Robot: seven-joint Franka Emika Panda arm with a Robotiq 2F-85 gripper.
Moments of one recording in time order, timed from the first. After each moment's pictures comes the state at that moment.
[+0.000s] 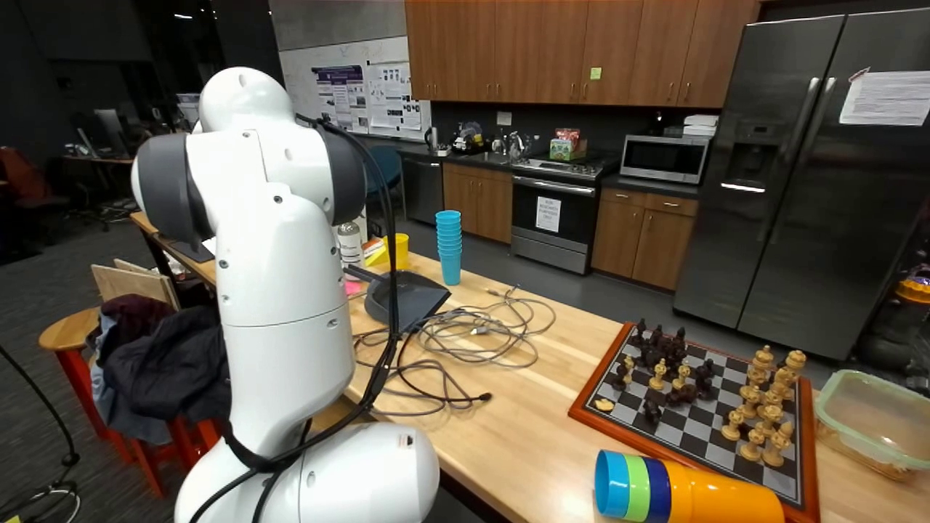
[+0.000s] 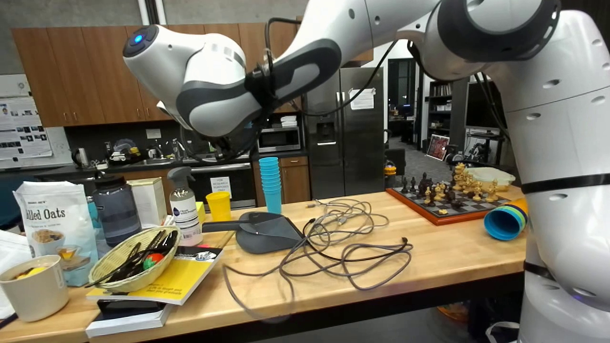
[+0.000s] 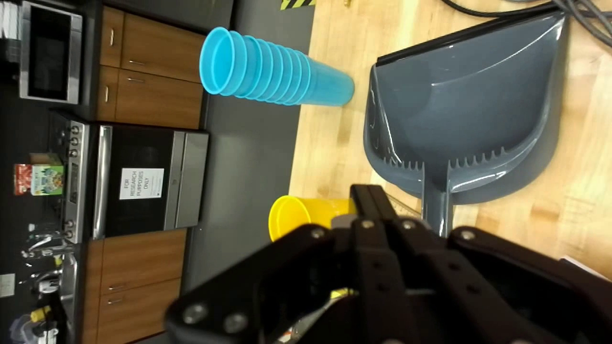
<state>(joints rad) 0.71 0.26 0.39 -1.53 -0.99 1.79 -0.18</state>
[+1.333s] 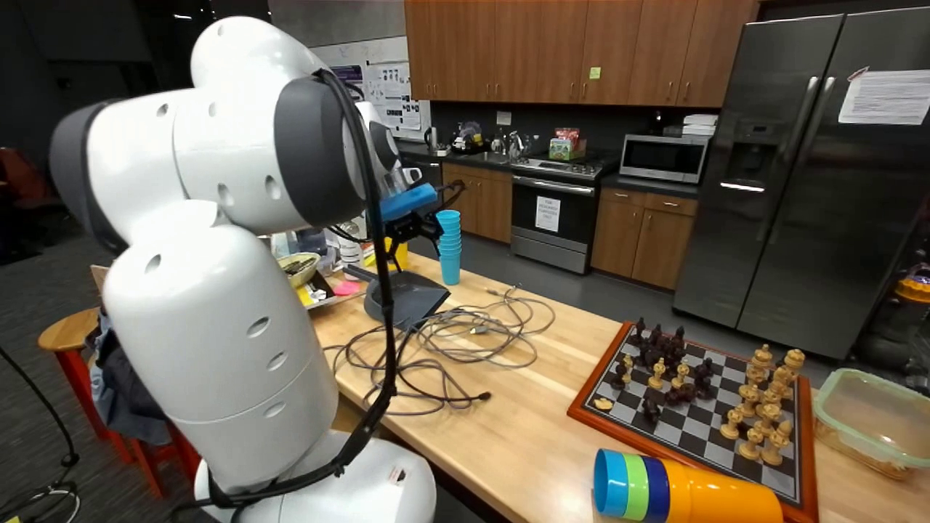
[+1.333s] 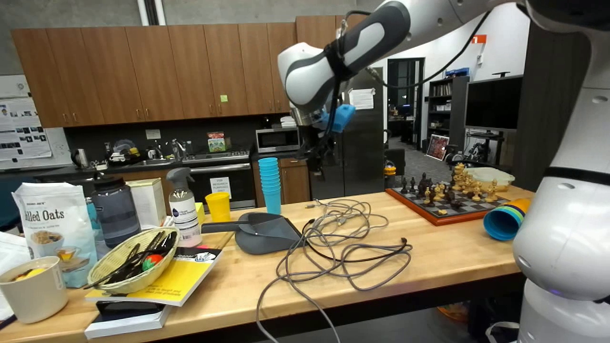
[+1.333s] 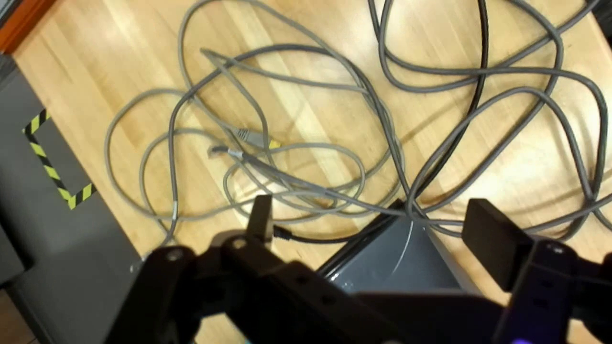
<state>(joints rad) 0.31 -0.17 0.25 -2.07 -0.26 1.91 -0.20</state>
